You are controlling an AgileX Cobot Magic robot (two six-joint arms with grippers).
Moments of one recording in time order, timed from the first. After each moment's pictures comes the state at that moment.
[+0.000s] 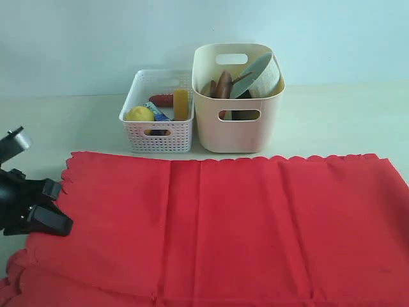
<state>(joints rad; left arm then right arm) -0.01 1.61 -0.70 -0.92 0.82 0.79 0.23 0.53 -0.60 0.33 0.39 -0.34</state>
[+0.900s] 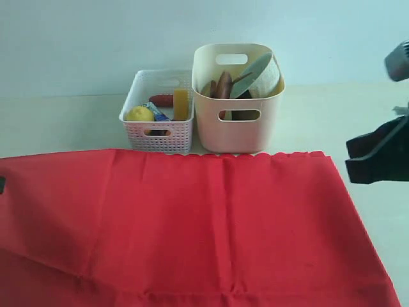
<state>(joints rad) 0.22 1.32 -0.79 -0.73 1.00 0.58 0.29 1.02 -0.62 0.35 0.46 -0.39</state>
